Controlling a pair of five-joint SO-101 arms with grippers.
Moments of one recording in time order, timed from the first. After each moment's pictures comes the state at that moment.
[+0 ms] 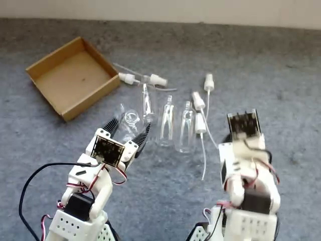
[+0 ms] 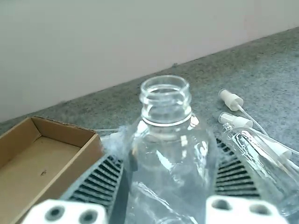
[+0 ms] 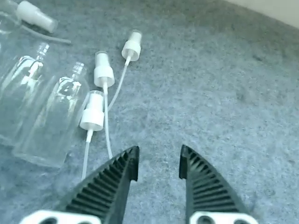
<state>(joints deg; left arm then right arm) 16.3 -103.6 96.0 26.0 -3.1 7.2 -80.9 65.7 59.4 24.0</state>
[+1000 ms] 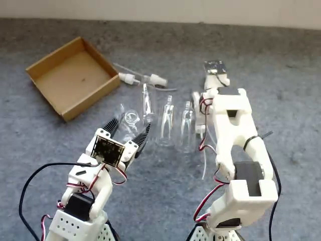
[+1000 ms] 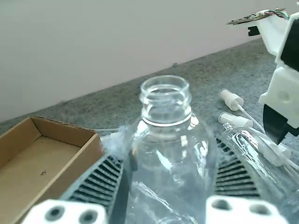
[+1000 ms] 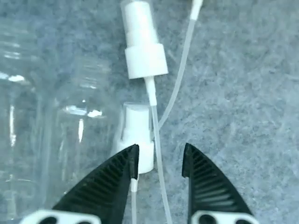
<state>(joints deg) 16.3 -103.6 96.0 26.0 -3.1 -4.7 7.1 15.6 59.5 7.3</state>
